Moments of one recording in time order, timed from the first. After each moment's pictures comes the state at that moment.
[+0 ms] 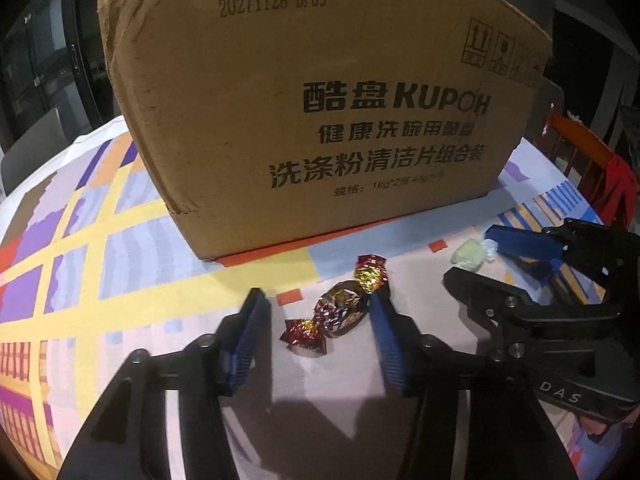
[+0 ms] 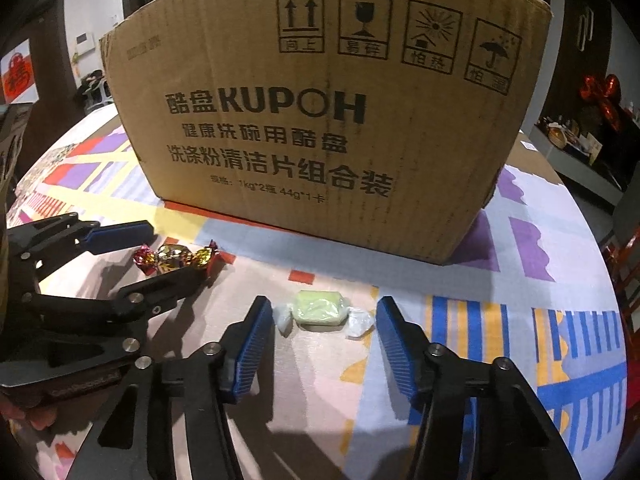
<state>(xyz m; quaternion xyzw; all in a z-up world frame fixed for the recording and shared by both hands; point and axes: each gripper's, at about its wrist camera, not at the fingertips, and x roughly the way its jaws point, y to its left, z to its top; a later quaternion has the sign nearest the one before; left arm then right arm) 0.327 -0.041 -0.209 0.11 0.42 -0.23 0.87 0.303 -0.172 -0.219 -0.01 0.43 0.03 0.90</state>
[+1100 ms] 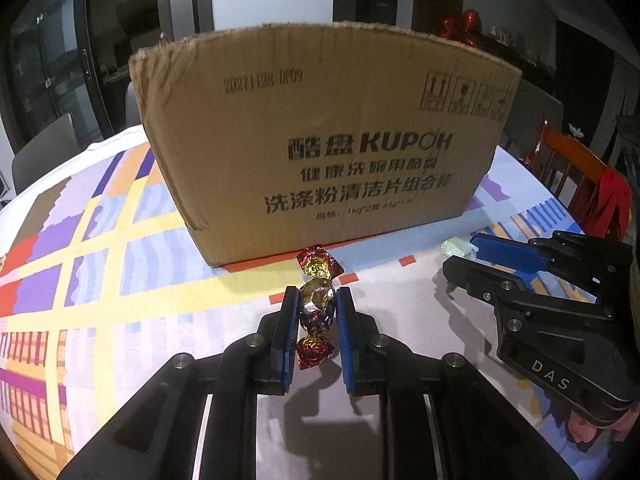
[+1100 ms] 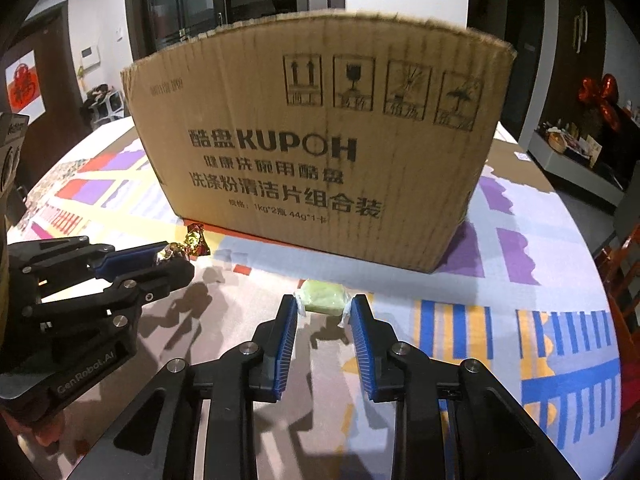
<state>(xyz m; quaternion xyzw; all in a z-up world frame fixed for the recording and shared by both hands) 0.304 -0.042 -0.179 0.10 0.40 -0.22 0.88 0.282 -0.181 -0.193 0.00 0.40 0.03 0.92</state>
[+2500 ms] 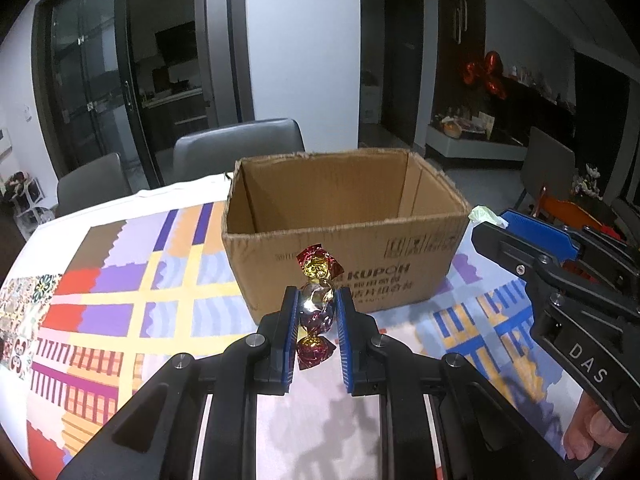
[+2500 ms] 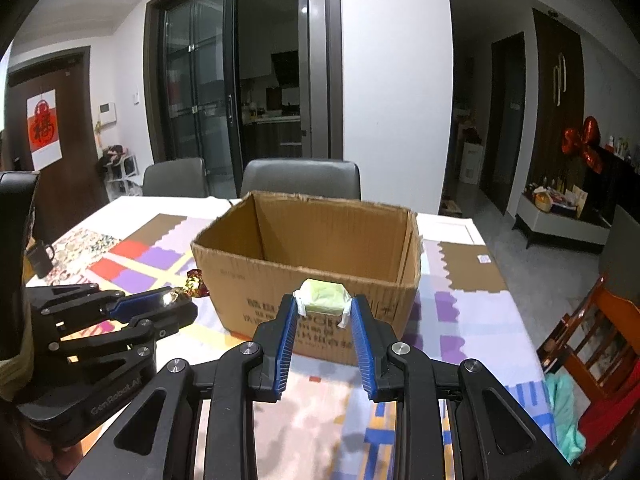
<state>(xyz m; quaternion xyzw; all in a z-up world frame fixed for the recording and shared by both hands) 0.265 -0.037 -0.063 0.08 0.34 -0.17 0.92 0.234 -0.188 -0.051 0.00 0.27 0.03 0.96</state>
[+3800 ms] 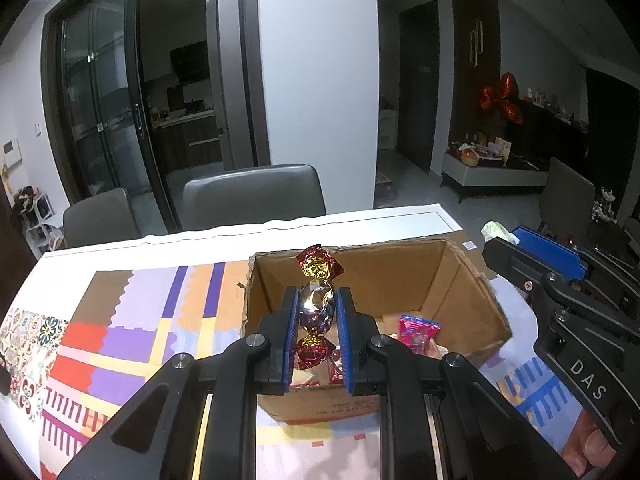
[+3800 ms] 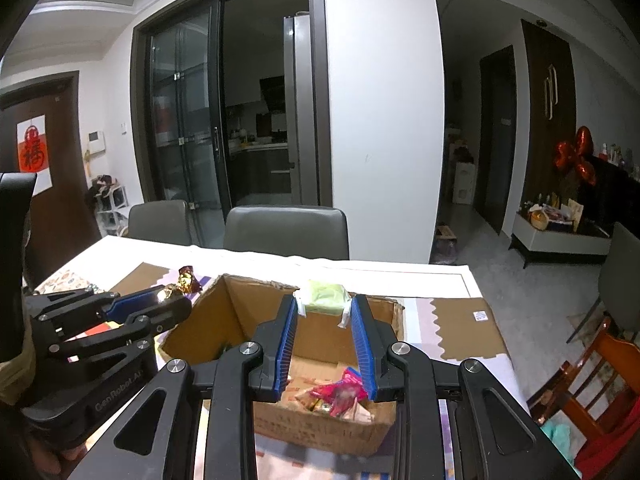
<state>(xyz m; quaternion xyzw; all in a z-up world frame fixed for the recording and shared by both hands) 0.353 -0.052 -0.025 0.07 0.30 -0.15 0.94 0.312 -0.201 -0.005 0.01 0.23 0.02 0.97</state>
